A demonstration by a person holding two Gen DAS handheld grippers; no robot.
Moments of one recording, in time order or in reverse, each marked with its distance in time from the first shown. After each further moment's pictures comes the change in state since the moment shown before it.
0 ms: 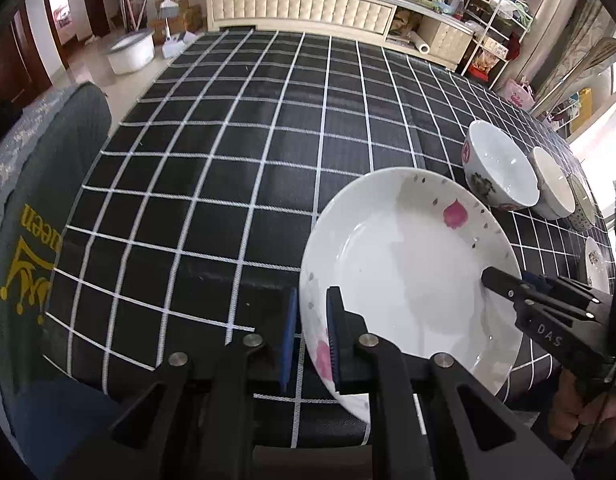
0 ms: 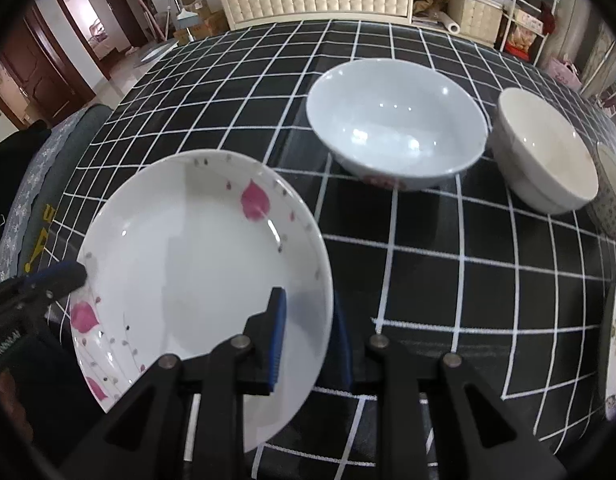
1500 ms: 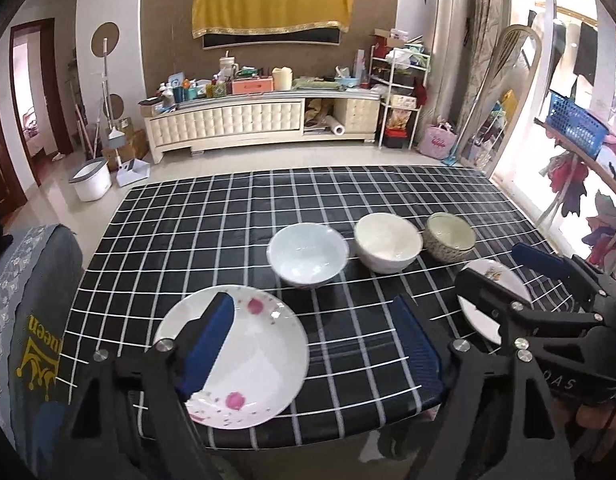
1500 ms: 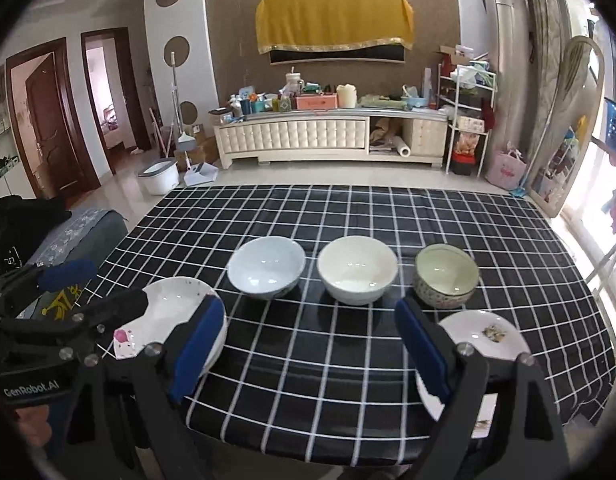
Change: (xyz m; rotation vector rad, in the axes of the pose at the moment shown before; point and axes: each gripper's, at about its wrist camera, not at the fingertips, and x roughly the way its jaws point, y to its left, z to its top) left arm -0.138 -0.182 -0.021 0.240 -0.367 -0.100; right arm -0.201 -0.074 -0.046 -0.008 -0.497 -0.084
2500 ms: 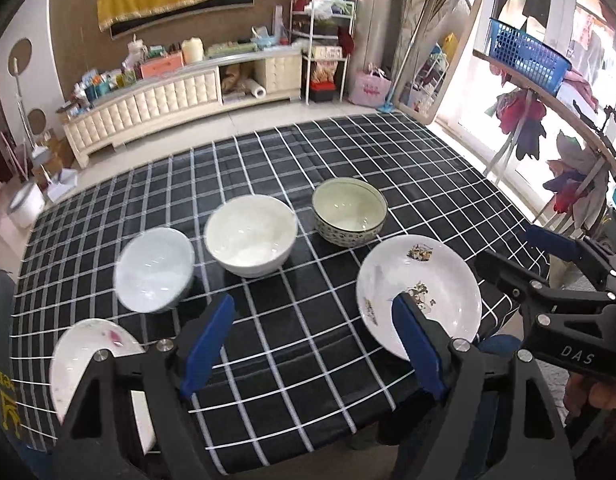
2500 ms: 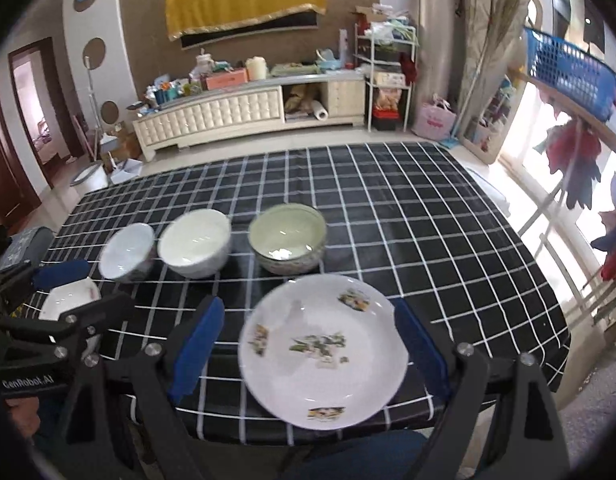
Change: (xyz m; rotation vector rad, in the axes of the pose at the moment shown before) left arm 0.100 -0.148 0.030 0.155 0.174 -0.180; right arm 0.000 -0.154 -0.020 0.156 0.121 -0.188
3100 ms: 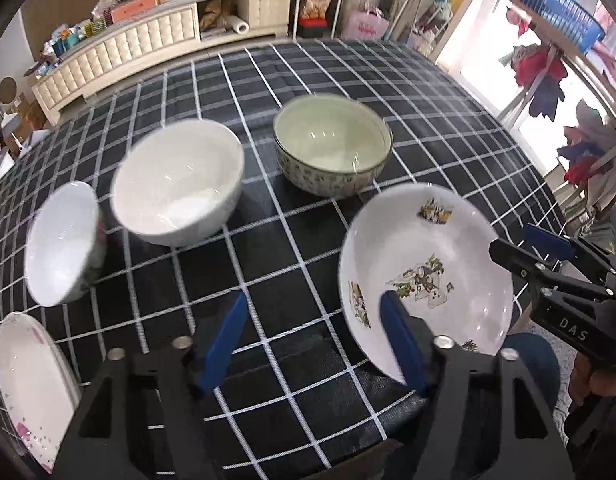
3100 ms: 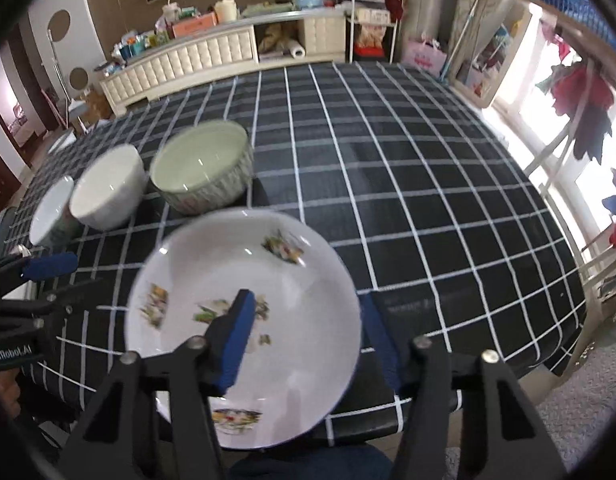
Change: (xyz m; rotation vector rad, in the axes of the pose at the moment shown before) left arm 0.120 -0.024 -0.004 -0.010 0.236 -0.048; right arm 0.084 -0.061 -0.031 0.030 0.223 -0.038
